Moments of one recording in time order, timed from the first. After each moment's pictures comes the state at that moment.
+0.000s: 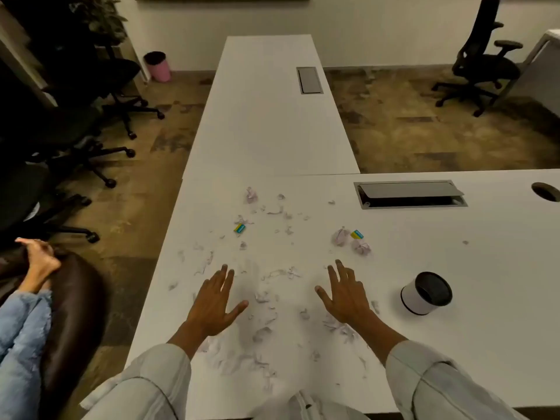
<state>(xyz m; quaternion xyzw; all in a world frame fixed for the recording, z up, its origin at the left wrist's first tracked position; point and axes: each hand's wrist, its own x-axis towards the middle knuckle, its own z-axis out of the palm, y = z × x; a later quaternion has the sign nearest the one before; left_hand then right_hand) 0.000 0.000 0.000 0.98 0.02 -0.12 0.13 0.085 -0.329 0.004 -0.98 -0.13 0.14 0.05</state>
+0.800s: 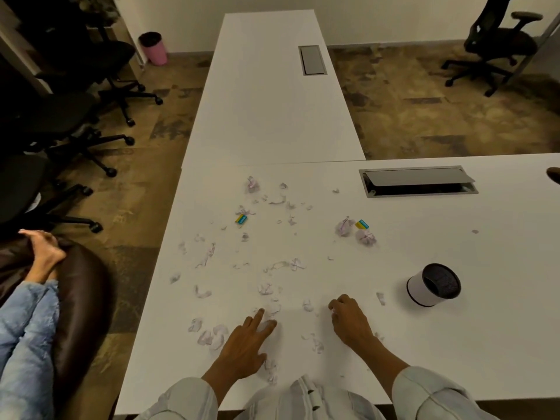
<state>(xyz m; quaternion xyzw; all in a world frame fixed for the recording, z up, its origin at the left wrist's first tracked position) -0.063 -0.070 -0.043 0.96 -0.10 -0.25 0.10 0.036 -0.339 -0.053 -0.96 -0.10 0.19 0.16</state>
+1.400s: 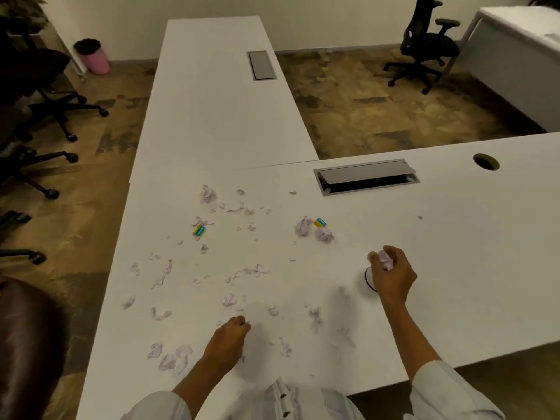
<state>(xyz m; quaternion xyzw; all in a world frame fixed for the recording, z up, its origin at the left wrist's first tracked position) -0.023 -0.109 -0.022 0.98 -0.12 -0.15 0.09 0.092 -0.455 0.038 -0.81 0.26 -0.19 0.49</state>
